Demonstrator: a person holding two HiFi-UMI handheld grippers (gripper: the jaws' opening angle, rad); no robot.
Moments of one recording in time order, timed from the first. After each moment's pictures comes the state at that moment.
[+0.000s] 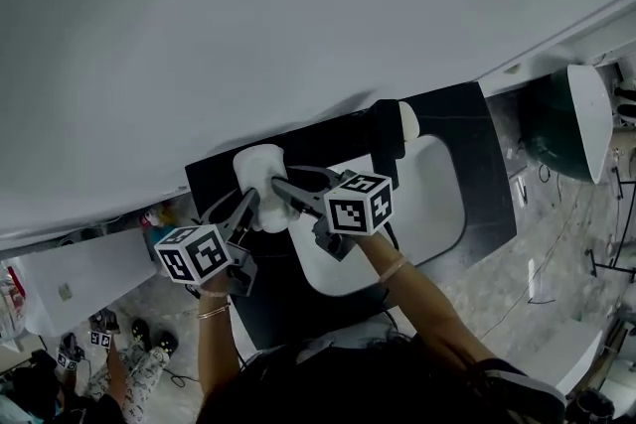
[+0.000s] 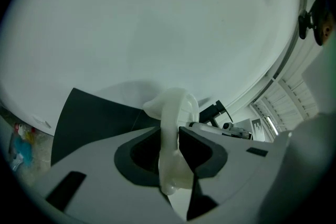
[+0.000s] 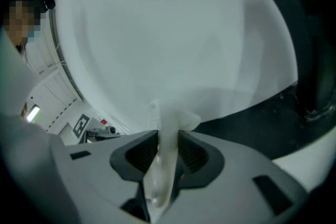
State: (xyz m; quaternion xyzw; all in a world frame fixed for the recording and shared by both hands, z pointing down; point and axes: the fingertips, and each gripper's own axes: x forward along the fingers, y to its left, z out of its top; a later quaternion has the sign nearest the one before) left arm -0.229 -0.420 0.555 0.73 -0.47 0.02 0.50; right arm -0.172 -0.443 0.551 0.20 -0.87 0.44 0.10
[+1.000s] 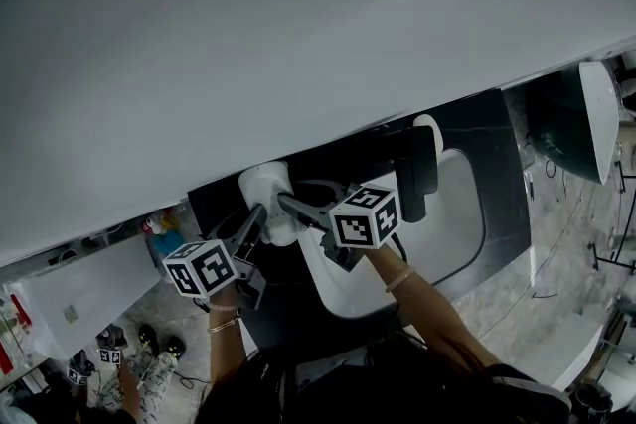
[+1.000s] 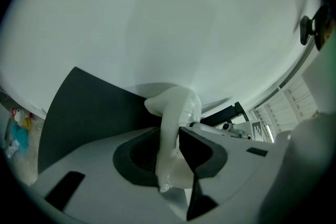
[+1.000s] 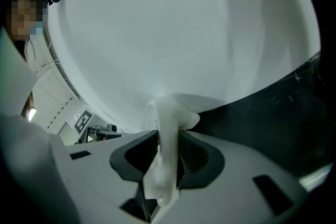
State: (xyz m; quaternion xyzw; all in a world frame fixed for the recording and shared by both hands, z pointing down) left arm -0.245 -0.436 0.614 0.70 -0.46 0.02 0.55; right arm -0.190 -0.461 0.608 0.19 -0.86 0.46 0.14
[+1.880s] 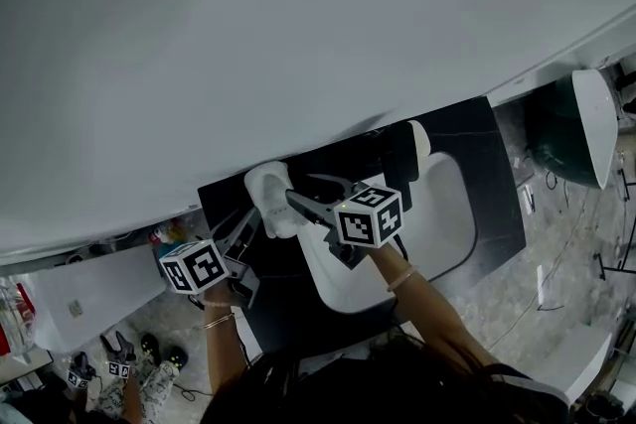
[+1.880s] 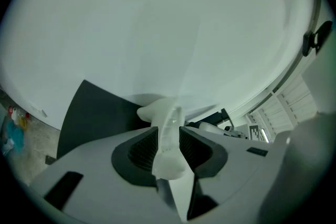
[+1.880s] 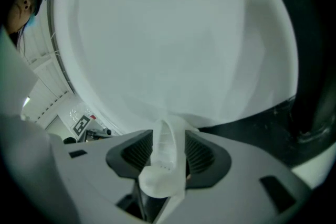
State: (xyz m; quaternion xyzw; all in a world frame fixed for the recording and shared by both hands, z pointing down) left arm -0.257 -0.422 0.578 0.71 -0.46 -0.02 0.54; right arm -0.169 -0.465 0.566 0.24 -0.87 0.41 0.14
